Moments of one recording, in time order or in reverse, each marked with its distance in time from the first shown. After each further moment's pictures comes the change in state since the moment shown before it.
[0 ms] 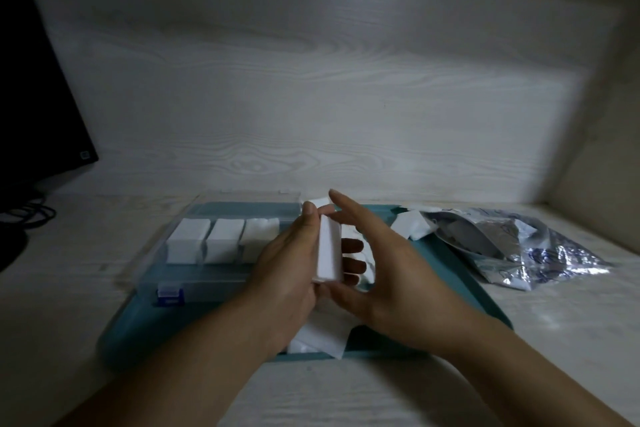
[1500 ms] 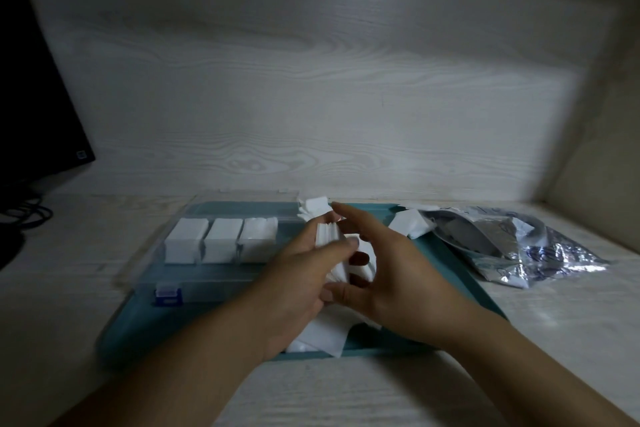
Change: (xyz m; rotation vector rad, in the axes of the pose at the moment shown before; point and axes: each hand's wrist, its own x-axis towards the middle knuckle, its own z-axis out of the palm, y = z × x) left_hand 0.007 -0.011 -0.010 0.118 -0.224 0.000; right_hand 0.003 0.006 -0.003 -0.034 0.004 0.091
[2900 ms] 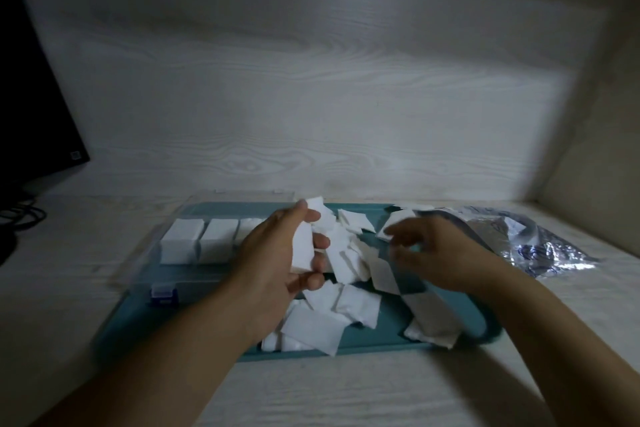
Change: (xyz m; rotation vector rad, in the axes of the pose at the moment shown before) left_hand -0.004 0.024 0.000 -0.086 0.351 -0.068; right_hand 0.013 0.061 -0.052 -0.292 -0.075 0.358
